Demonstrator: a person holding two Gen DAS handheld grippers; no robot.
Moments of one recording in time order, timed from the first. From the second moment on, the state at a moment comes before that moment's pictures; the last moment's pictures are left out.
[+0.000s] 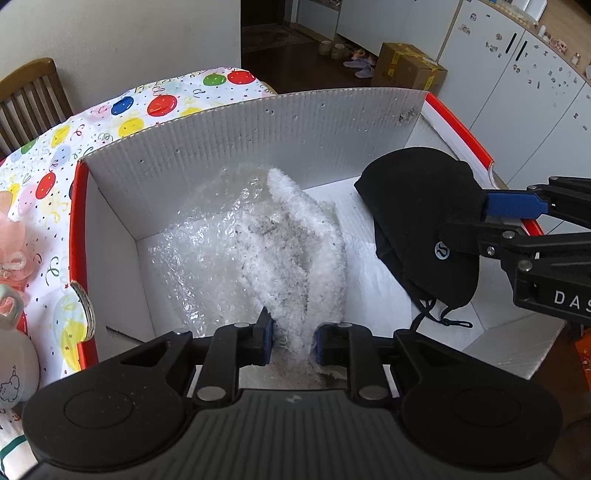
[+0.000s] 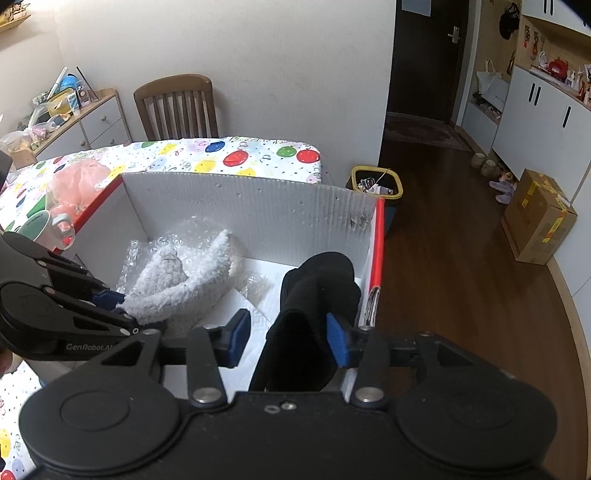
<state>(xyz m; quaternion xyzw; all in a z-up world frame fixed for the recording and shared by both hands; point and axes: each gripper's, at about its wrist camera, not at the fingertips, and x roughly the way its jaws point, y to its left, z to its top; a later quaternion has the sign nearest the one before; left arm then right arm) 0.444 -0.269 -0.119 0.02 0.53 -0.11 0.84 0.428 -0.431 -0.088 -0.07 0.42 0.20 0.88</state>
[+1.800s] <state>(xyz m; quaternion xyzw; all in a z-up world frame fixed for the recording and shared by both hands) 0.264 -0.119 -0.008 -0.05 0.35 -0.10 0.93 0.287 -0.332 0.011 -0.04 0.32 0.31 0.90</state>
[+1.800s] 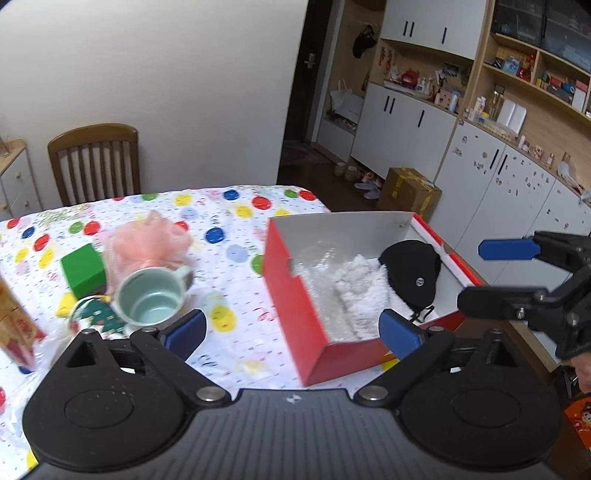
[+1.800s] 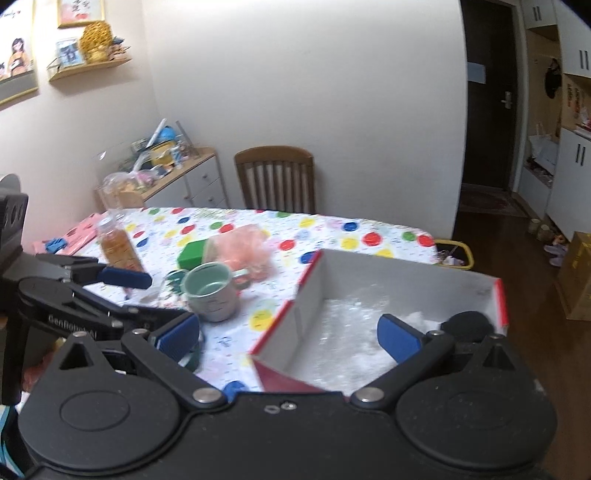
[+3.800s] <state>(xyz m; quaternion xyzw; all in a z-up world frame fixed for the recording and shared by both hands) 0.283 0.141 -0.167 -0.08 0.40 0.02 0.91 0.250 -0.039 -0.140 -0.27 0.42 0.46 0.73</state>
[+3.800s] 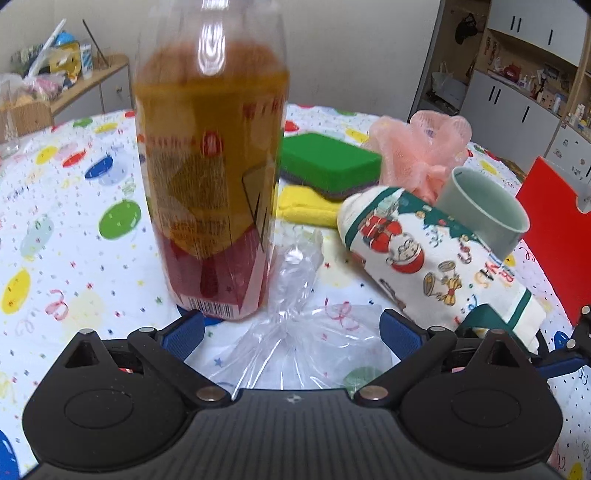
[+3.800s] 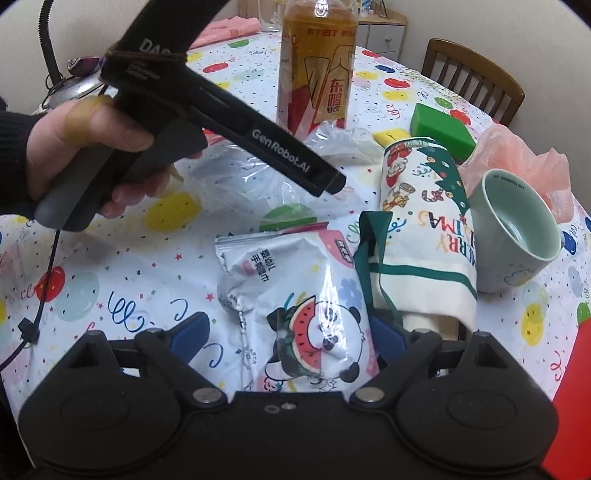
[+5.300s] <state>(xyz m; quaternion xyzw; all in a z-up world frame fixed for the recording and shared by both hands) 0.236 0.110 -0.132 -0.09 0.38 0.06 0.92 0.220 -0.092 -0.082 -0.20 0.40 0.44 0.78</state>
